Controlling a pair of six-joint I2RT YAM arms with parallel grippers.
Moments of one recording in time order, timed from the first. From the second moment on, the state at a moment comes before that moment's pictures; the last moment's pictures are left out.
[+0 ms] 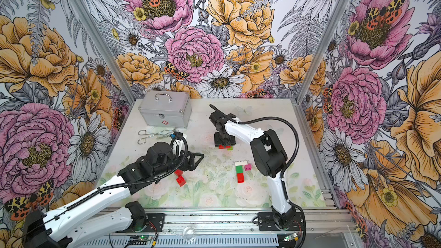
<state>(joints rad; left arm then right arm) -0.79 0.92 0.68 -0.31 0.07 -0.60 0.61 2.08 1.66 -0.98 0.03 0.52</state>
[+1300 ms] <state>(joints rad) -0.74 0.89 0.66 -0.31 0.09 -0.60 0.61 2.11 1.66 -0.97 0.05 0.55</state>
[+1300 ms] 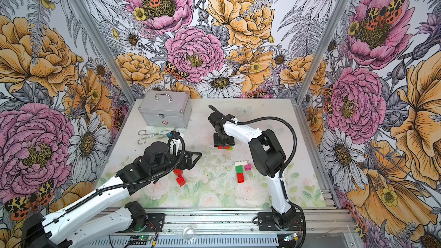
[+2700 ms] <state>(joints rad) -0.73 0.75 0.66 -0.40 0.06 -0.60 0.59 2.03 1.62 -1.00 0.06 0.50</state>
